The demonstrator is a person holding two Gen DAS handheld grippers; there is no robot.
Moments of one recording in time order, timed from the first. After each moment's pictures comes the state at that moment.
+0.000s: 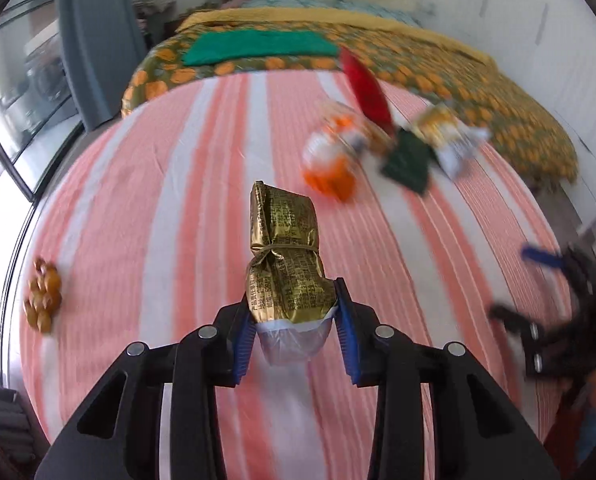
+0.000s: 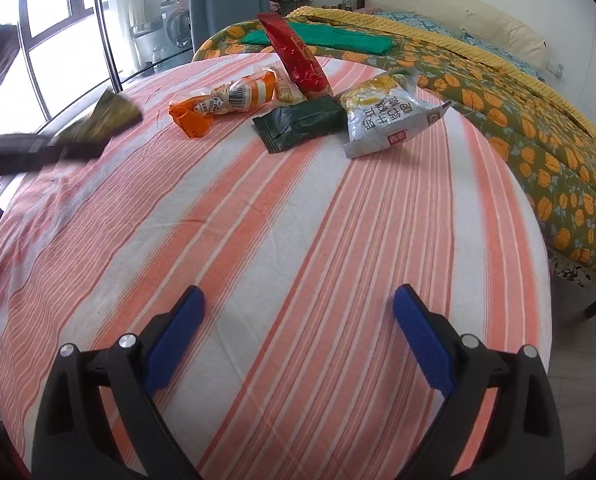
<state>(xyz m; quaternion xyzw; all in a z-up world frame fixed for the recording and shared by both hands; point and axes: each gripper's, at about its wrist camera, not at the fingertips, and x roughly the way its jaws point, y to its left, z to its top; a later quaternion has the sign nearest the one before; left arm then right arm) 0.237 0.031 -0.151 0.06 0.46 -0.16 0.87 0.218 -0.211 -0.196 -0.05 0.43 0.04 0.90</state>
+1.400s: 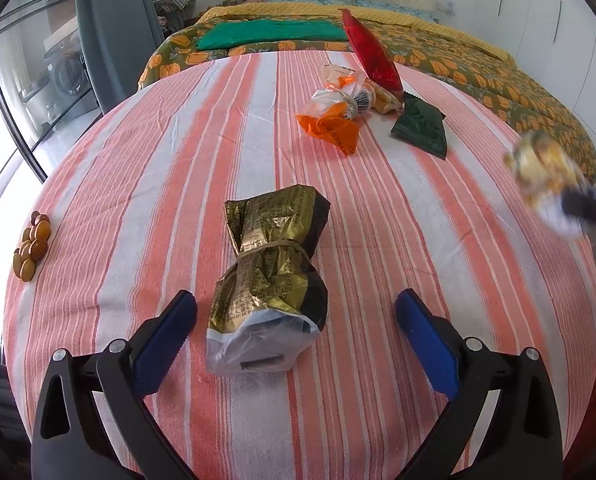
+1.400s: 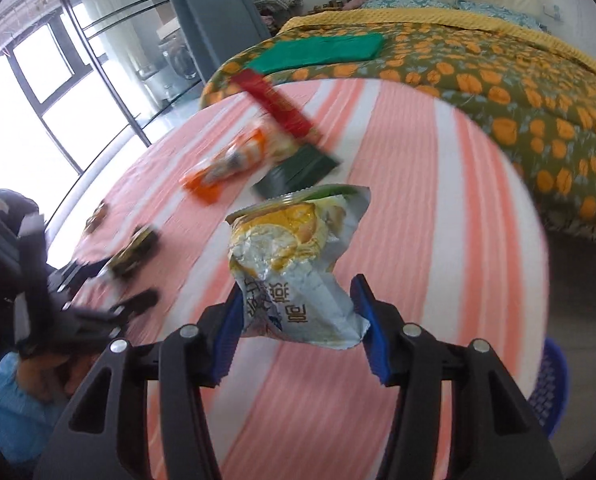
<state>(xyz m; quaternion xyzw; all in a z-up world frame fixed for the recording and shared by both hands) 0.220 0.024 -0.185 0.06 0.46 -0.11 0.88 0.219 -0.246 -0.149 0.07 0.43 0.10 0.89</state>
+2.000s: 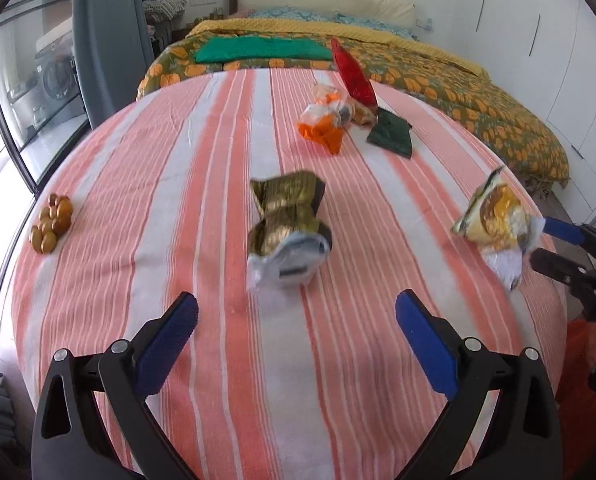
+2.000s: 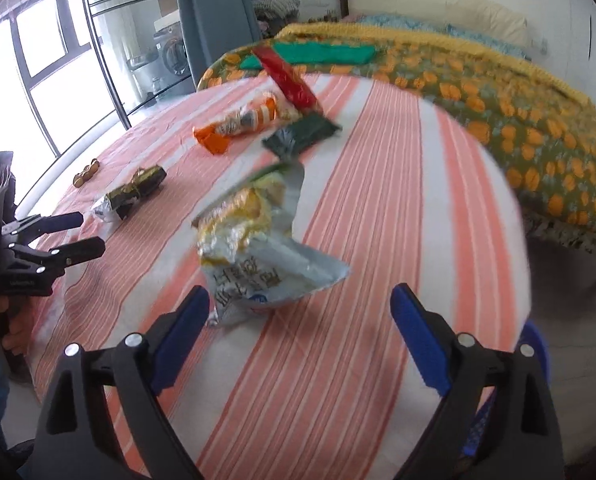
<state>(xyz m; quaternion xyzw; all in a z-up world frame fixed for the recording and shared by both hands) 0.178 0.051 -0.162 0.04 0.43 -0.15 0.89 0.160 -0.217 -0.163 0.00 0.39 0.04 0.92</state>
